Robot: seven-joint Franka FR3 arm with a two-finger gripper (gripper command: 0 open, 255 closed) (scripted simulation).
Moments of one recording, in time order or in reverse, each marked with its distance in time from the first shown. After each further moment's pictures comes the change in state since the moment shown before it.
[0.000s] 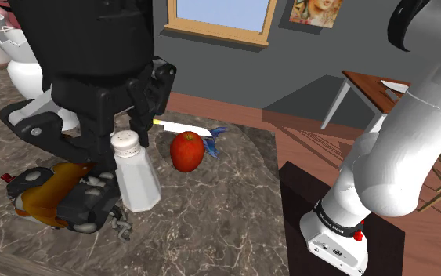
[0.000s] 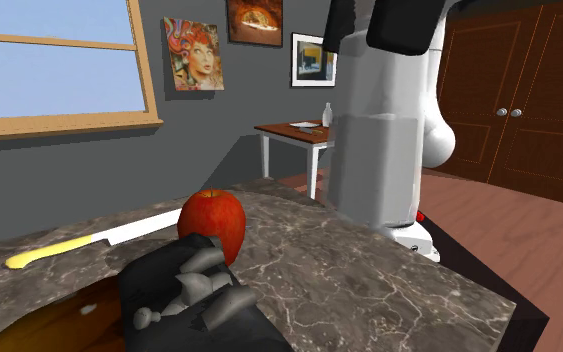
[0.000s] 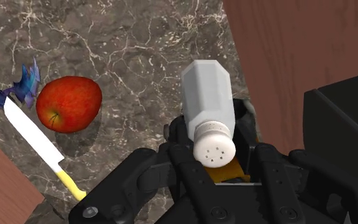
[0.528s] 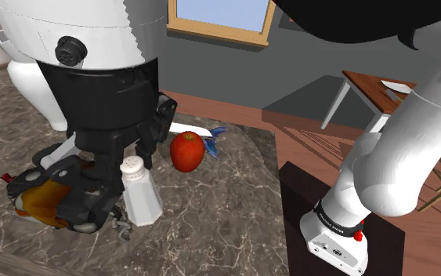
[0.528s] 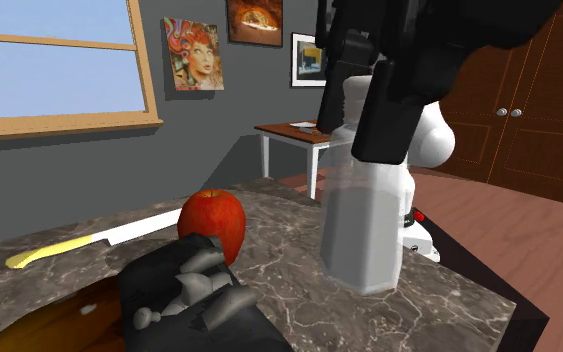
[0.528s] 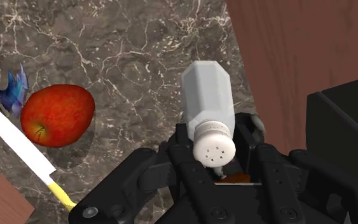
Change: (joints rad) arm -0.014 -0.044 -0.014 -0.145 0.033 0.119 -0.009
